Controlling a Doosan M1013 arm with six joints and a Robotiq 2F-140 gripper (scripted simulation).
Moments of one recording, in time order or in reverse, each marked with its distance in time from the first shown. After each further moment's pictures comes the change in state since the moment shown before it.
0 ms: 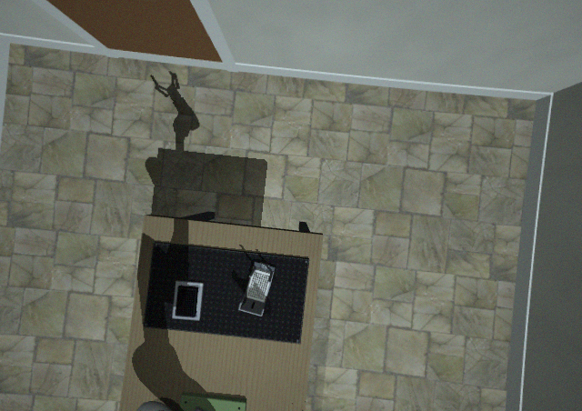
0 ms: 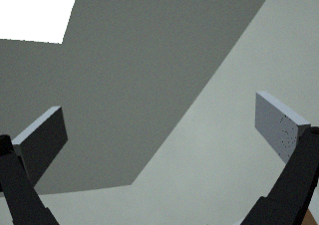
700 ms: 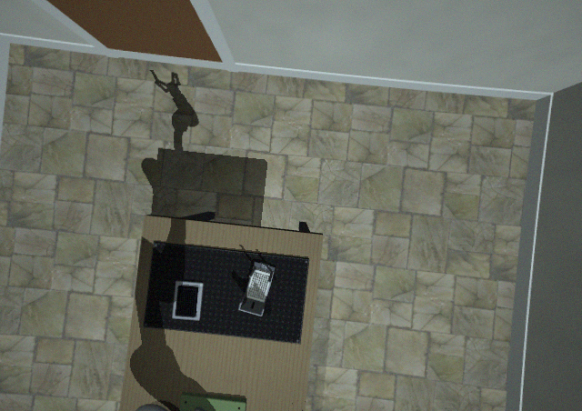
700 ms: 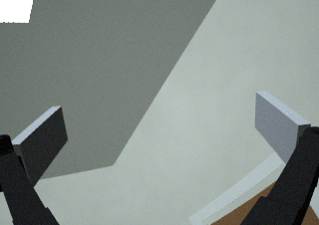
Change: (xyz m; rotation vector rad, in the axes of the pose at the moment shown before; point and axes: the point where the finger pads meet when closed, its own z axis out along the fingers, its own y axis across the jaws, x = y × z) arm -0.069 0.055 0.005 -0.076 -0.076 0.038
